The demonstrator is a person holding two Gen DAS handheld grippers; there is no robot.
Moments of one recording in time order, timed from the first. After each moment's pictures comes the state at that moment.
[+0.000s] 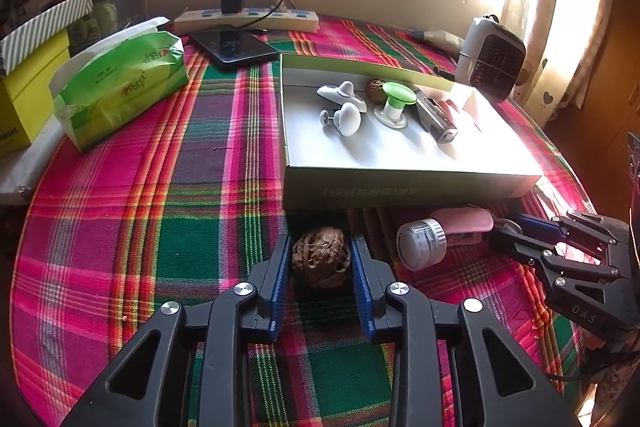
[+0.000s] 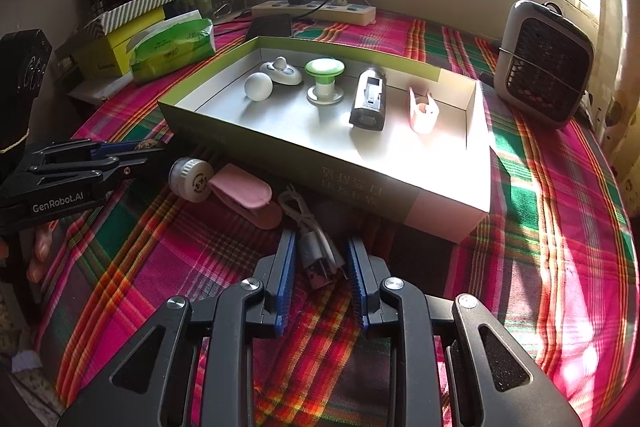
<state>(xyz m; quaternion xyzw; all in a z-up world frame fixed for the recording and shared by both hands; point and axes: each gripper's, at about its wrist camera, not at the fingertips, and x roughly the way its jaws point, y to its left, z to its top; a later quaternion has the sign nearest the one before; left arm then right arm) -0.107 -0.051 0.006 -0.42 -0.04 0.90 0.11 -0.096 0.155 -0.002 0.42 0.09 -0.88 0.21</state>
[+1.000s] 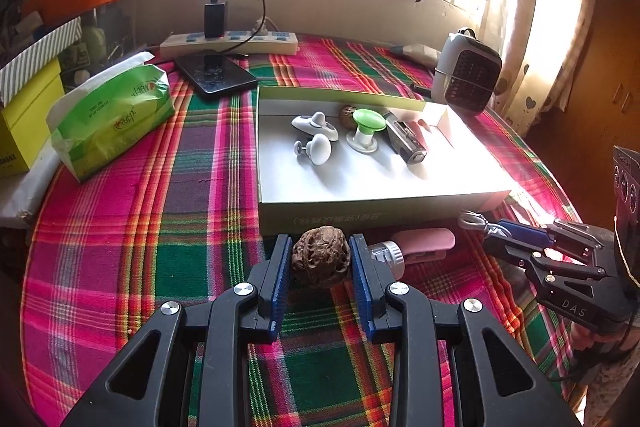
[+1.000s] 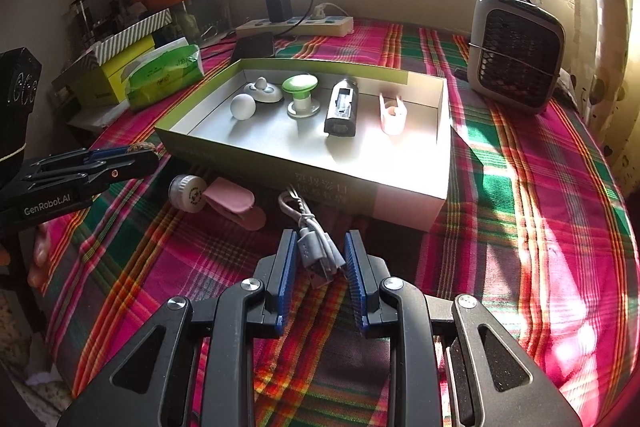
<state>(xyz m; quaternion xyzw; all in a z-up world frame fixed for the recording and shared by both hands) -0.101 -0.040 0.032 -0.40 -0.04 0.91 0.13 -0.089 0.175 0.011 0.41 0.04 -0.89 0.20</state>
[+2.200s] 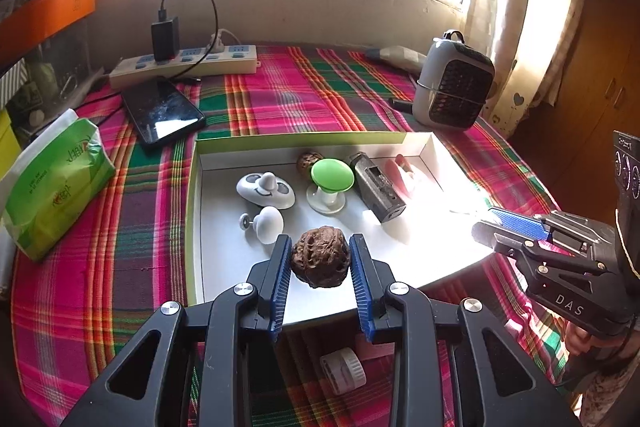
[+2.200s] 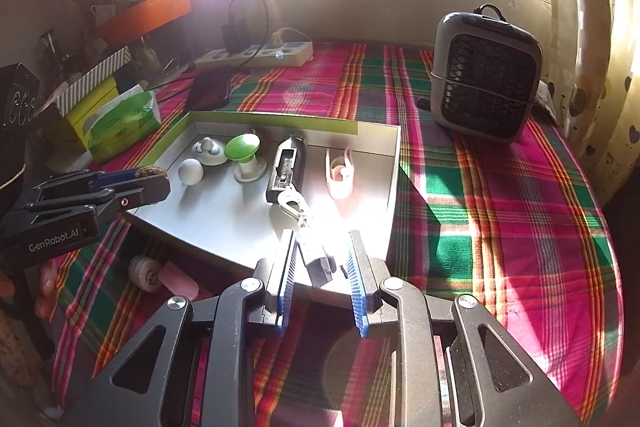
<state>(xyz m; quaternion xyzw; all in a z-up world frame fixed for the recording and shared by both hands) -0.167 0.001 0.045 -0.41 -0.02 0.90 0.17 -0.143 0.192 0.032 0.40 0.02 -0.90 0.15</state>
